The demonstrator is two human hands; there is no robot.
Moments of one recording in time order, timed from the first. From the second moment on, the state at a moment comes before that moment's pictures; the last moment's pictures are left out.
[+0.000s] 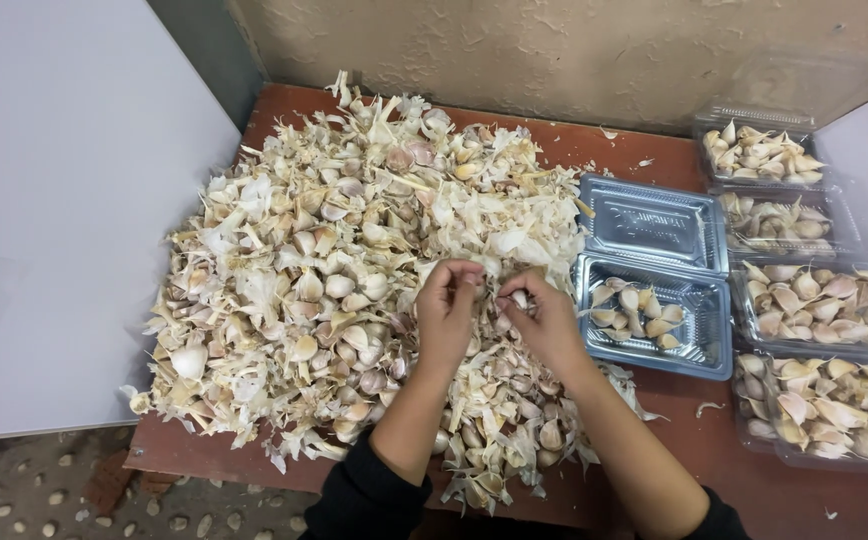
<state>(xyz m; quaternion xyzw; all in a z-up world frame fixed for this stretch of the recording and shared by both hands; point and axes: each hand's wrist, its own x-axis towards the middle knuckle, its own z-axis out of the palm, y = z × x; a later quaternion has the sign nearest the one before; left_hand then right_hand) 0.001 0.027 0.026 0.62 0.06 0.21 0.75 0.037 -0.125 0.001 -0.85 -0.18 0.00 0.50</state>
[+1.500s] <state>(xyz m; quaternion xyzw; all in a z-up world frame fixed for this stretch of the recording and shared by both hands) -0.008 0.014 0.011 0.62 -0.06 -0.01 0.78 -0.015 -0.156 0.102 -0.82 -0.07 0.08 0.56</state>
